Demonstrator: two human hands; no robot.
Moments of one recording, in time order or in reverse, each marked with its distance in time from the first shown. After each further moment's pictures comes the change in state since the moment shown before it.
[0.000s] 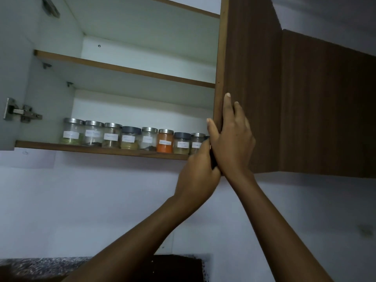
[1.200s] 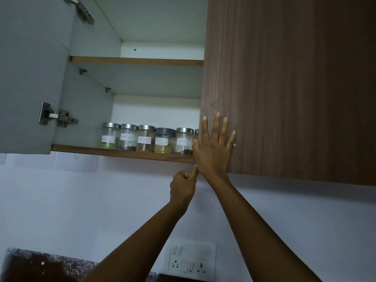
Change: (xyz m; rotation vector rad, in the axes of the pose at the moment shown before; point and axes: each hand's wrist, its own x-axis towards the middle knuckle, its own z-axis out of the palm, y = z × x) left_hand 0.040 -0.233 -0.004 0.069 0.398 -0.712; right_hand -0.010 -0.004 0.251 -0.056 -0.201 -0.096
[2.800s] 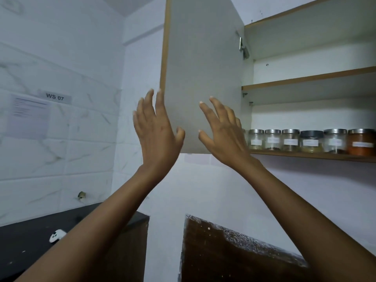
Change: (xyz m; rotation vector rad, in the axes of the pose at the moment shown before) left_hand -0.146 0.172 -0.566 1.001 0.711 0.703; right_hand -0.082 -0.420 -0.275 0.747 -0.040 -0.437
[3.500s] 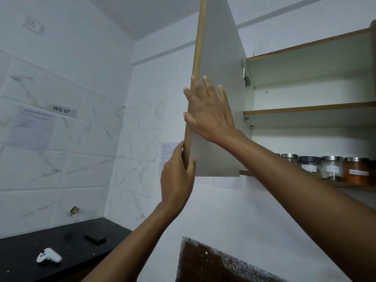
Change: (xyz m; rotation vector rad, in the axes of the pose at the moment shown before) left_hand -0.026 -0.001 0.008 -0.463 -0.114 -0.258; right_hand 0.098 -0.049 -0.028 -0.352 0.037 -0.194
